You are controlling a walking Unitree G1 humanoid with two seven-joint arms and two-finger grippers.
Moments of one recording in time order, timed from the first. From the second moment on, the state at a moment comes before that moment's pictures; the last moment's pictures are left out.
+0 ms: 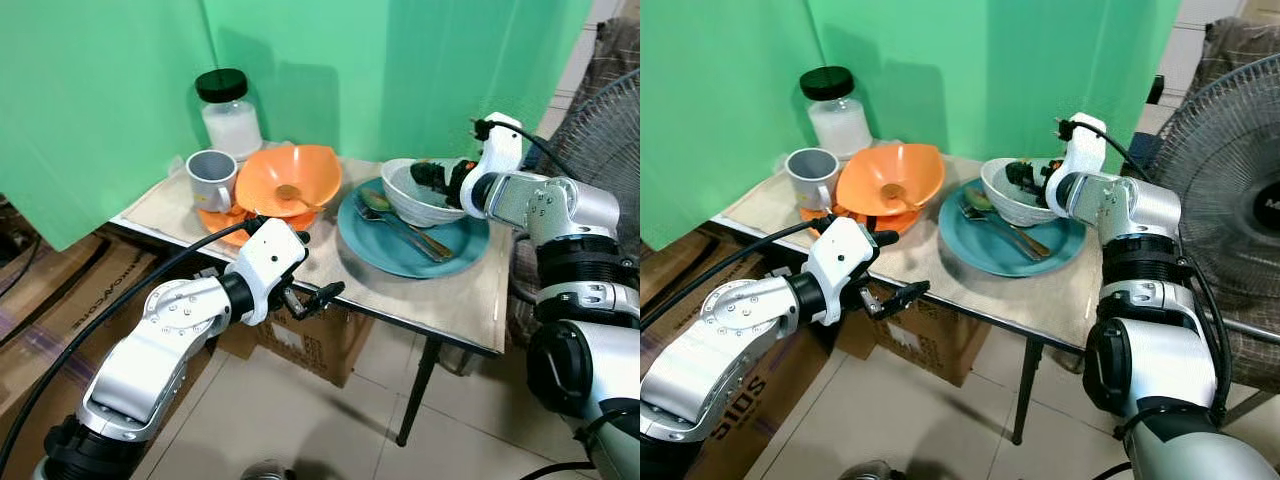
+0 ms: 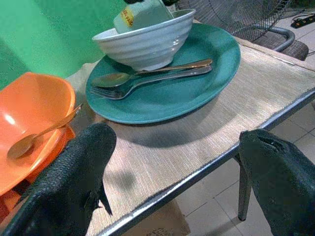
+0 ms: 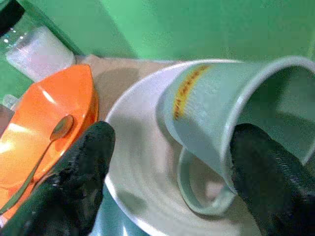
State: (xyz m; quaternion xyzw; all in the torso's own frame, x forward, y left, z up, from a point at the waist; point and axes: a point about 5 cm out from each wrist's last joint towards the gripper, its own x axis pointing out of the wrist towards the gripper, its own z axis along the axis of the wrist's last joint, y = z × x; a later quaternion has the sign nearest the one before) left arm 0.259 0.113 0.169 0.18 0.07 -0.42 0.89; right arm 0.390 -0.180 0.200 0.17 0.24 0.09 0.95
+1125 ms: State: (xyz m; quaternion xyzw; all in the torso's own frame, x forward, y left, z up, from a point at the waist) left arm 0.260 0.113 0.169 0.18 0.07 -0.42 0.89; right arm 0.395 -0.173 0.180 0.15 0.23 0.09 0.96
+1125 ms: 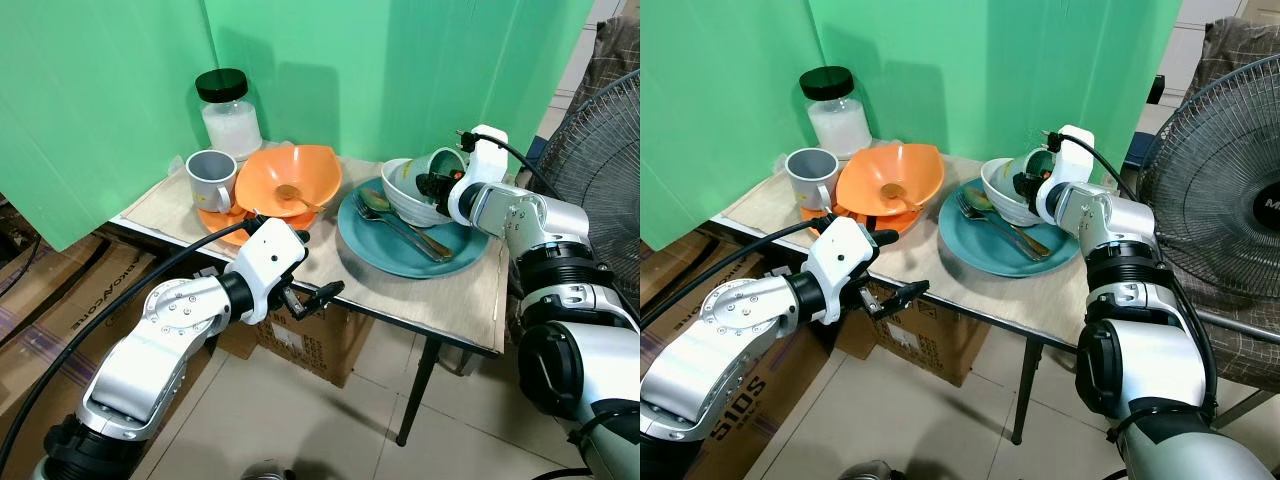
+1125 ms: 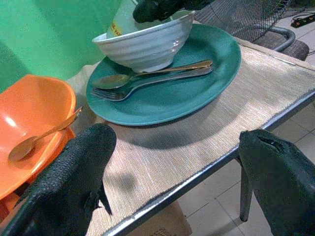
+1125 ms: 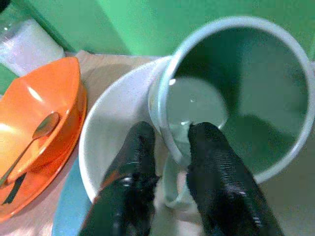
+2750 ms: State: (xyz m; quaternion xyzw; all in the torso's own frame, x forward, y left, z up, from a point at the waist) left arm 0.264 0.108 0.164 0.19 0.06 -0.40 0.89; right arm 0.401 -0.162 0.189 0.01 0.21 0.09 0.97
